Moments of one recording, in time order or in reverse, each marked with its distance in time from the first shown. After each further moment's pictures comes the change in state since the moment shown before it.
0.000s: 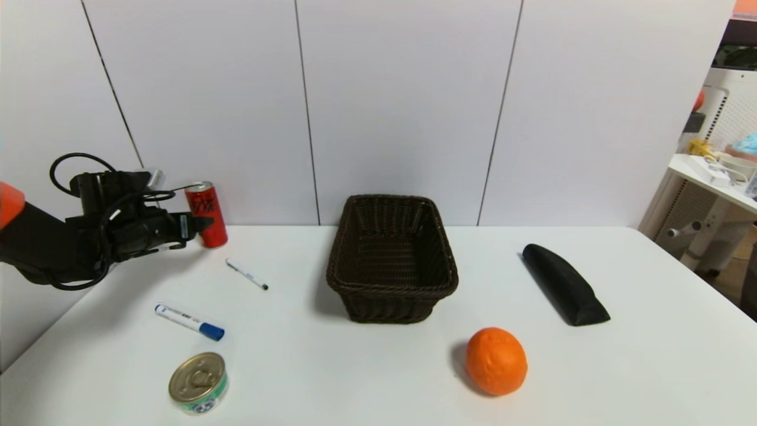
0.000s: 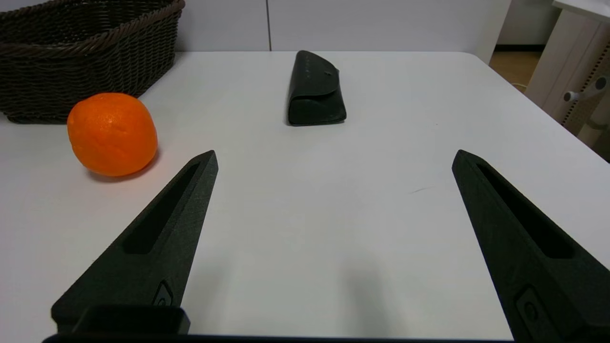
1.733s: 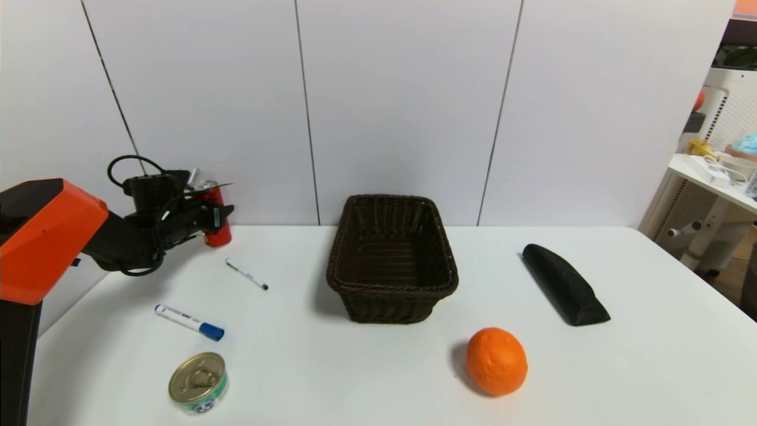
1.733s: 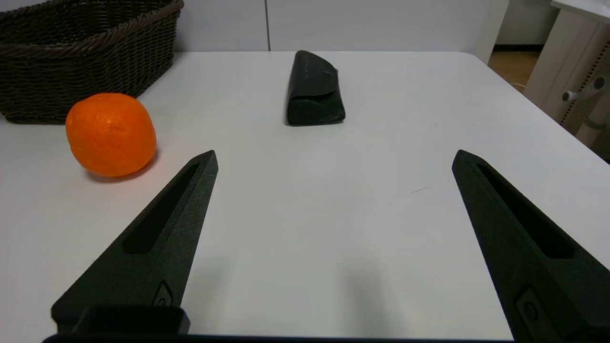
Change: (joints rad) left arm -0.036 0.301 -0.334 -0.096 -0.060 0.045; right arm 0.000 0.000 0.000 0.000 0.000 0.000
